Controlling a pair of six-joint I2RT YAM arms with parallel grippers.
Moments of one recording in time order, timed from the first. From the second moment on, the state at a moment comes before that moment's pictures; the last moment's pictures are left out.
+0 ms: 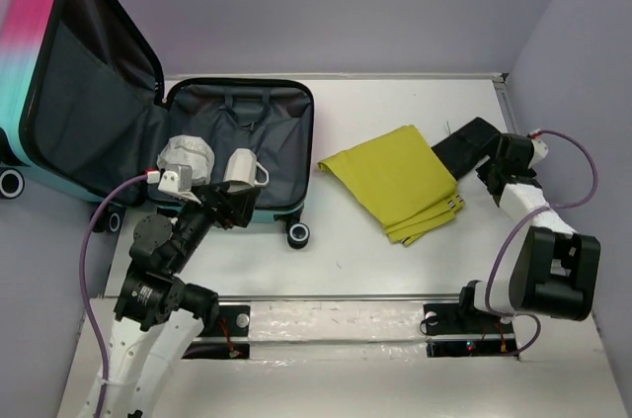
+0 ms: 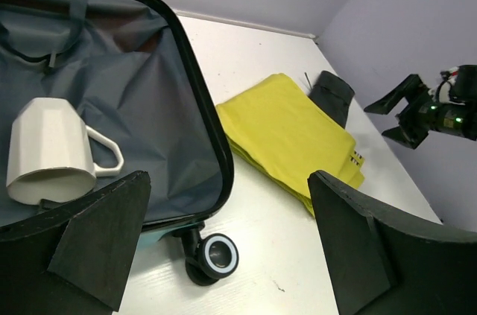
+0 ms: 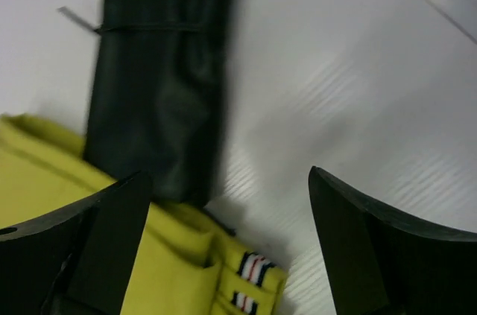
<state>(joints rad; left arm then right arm) -0.33 0.31 0.61 -0.32 0.12 -0.47 -0.15 1.30 0.76 -0.08 0.21 0.59</state>
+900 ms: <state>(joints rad) -0.42 0.27 0.61 -0.32 0.11 -0.47 -0.26 1.50 0.94 0.04 0.06 0.70</state>
